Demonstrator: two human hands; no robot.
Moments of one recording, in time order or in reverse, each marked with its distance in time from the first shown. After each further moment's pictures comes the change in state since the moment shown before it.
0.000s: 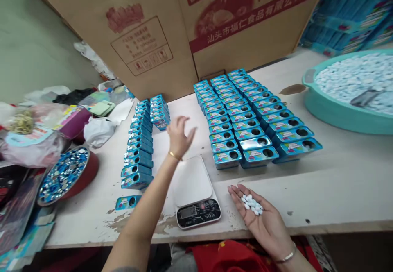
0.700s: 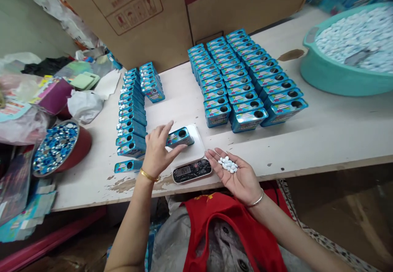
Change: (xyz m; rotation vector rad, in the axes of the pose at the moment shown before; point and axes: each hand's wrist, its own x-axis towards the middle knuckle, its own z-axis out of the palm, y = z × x) left_hand -0.120 0.021 -0.078 -0.041 -0.199 0.008; right_hand -0.022 0.023 0.011 -0.016 -0.226 0.116
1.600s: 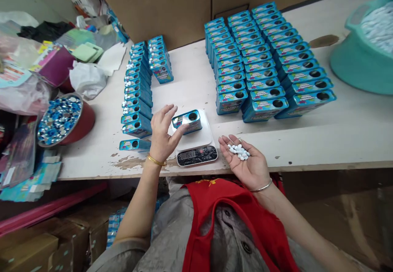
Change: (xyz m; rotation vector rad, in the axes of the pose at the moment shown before) left_hand -0.022 0.000 0.004 -0.179 0.195 -0.075; right_hand 0.003 -0.004 -0.012 -0.093 0.086 -0.143
